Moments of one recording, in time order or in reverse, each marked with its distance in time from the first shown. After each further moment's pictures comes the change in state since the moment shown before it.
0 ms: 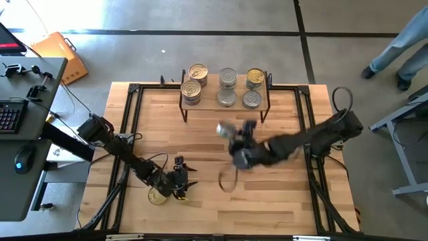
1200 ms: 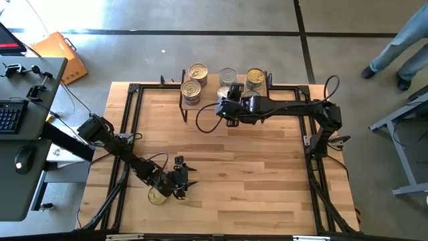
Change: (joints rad) left arm 0.003 0.000 0.000 -0.008 0.000 0.000; right arm -0.461 0.184 0.239 -0.119 -0.195 -0.385
